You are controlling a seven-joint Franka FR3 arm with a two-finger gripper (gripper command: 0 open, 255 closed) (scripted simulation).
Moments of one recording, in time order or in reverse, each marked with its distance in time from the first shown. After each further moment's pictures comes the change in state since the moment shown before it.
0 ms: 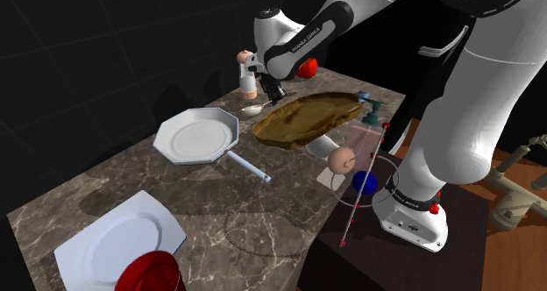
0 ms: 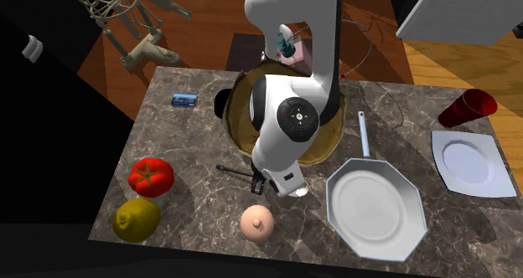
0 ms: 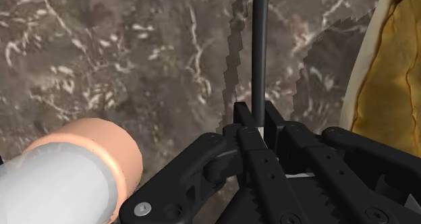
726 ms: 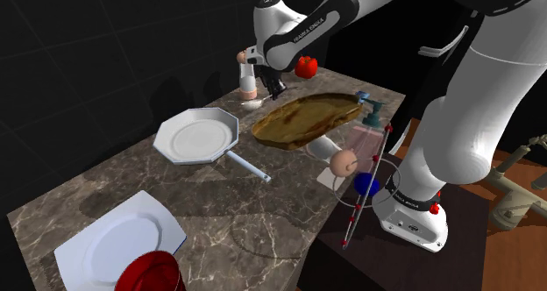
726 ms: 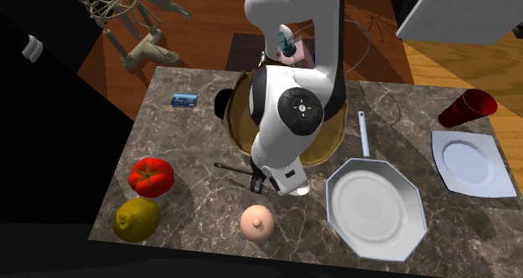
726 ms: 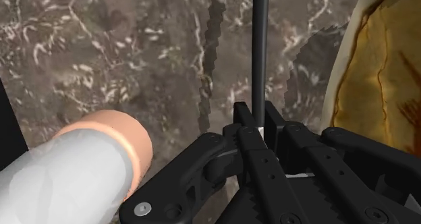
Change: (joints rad) arm 0.002 -0.040 0.001 0.025 0.004 -0.066 -0.012
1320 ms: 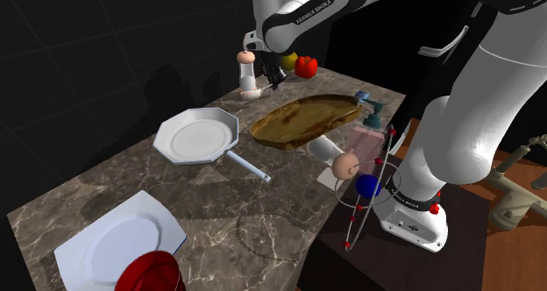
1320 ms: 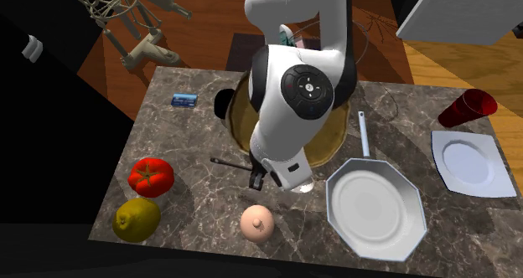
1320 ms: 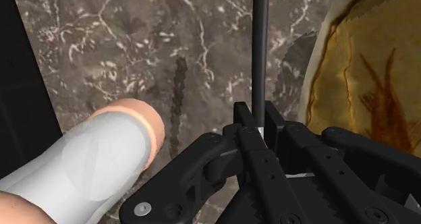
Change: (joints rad) arm 0.004 -0.063 0.004 0.052 0.006 -0.114 -0.019
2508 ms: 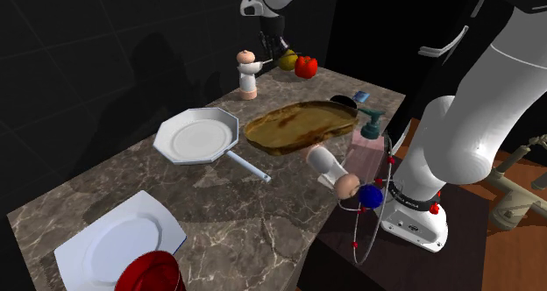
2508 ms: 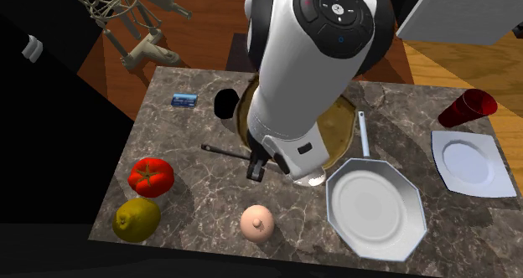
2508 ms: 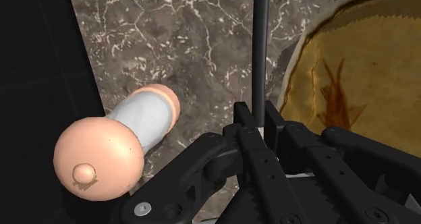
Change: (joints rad) arm 0.009 -0.078 0.011 0.164 0.015 -0.239 -0.040
